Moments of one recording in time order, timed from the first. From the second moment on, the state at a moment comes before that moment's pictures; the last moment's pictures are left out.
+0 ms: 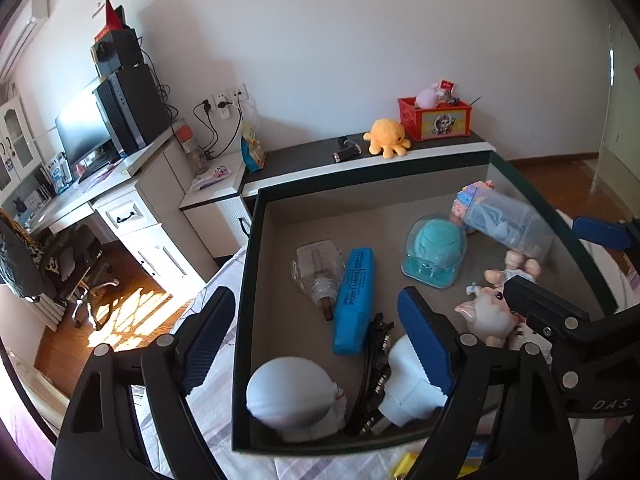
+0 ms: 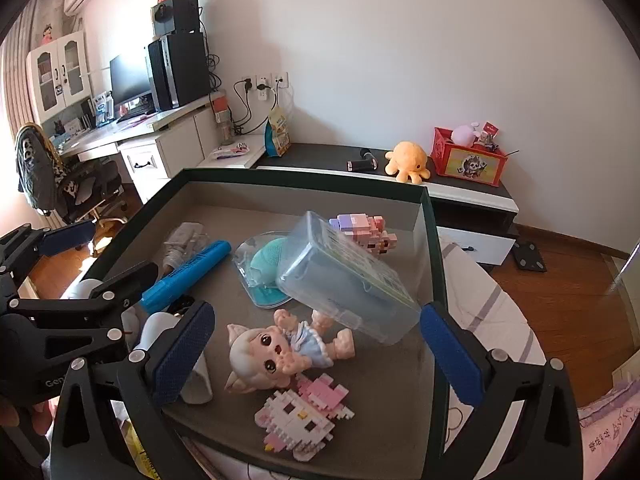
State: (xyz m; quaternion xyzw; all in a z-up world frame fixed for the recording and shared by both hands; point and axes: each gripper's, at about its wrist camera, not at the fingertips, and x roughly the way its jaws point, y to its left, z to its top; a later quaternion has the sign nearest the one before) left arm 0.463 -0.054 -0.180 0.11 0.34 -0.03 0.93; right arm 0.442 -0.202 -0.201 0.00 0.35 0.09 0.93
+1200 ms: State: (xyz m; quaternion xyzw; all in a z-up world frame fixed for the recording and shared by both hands) left arm 0.087 -0.011 -0.046 0.02 0.07 -0.01 1.00; right arm 0.078 -0.182 -0.051 0.00 0.09 0.04 0.99
